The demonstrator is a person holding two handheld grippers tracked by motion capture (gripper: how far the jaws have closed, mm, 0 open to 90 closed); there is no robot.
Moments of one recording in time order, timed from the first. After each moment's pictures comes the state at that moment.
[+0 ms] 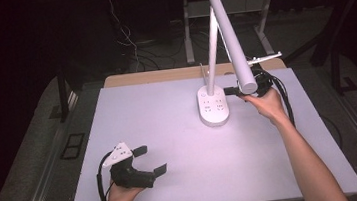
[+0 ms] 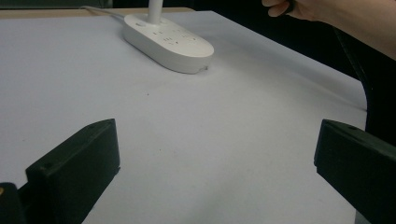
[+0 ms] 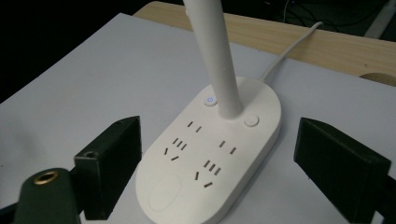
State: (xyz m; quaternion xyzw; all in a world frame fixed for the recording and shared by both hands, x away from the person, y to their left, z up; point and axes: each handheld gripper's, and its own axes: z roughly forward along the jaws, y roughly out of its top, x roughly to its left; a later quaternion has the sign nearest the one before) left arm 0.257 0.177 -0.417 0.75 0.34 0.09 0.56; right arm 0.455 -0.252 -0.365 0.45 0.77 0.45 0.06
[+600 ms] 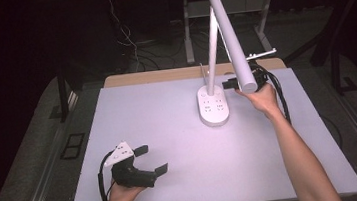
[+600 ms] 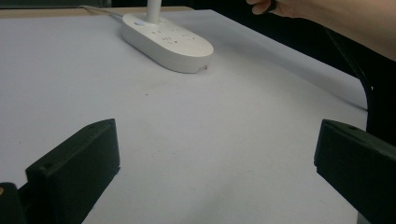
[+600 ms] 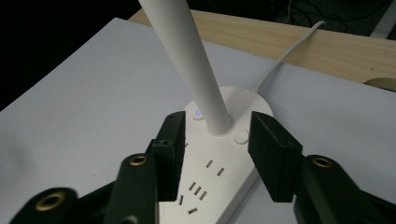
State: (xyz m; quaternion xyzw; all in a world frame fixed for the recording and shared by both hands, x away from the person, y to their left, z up) left arm 0.259 0.175 -0.418 0.75 0.34 0.09 0.56; right arm 0.485 -0.251 -0.376 0.45 0.77 0.46 0.04
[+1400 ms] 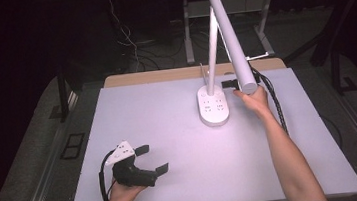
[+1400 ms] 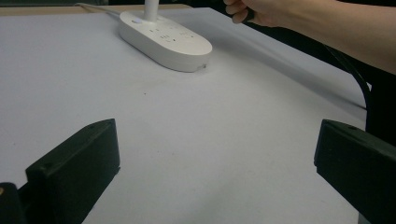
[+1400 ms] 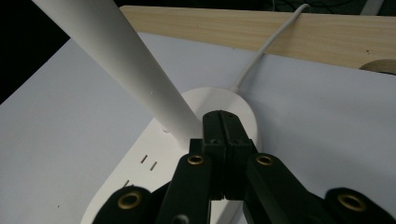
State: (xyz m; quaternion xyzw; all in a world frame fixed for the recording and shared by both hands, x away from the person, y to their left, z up) left arm 0.262 0.172 -0.419 0.76 0.33 0.08 0.55; right arm 0.508 -0.241 -0.406 0.50 0.74 0.45 0.04
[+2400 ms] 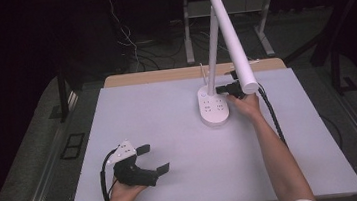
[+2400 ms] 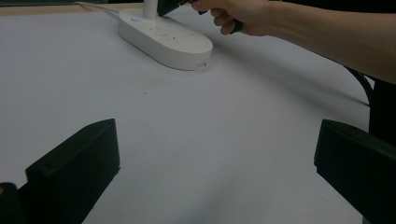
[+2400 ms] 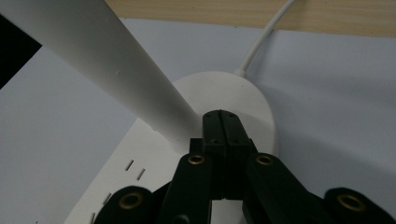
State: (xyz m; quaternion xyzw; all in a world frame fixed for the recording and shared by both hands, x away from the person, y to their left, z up) left arm 0.263 0.170 -0.419 0.76 0.33 0.08 0.55; right arm 0.517 -0.224 -0.434 0.52 0.74 0.44 0.02
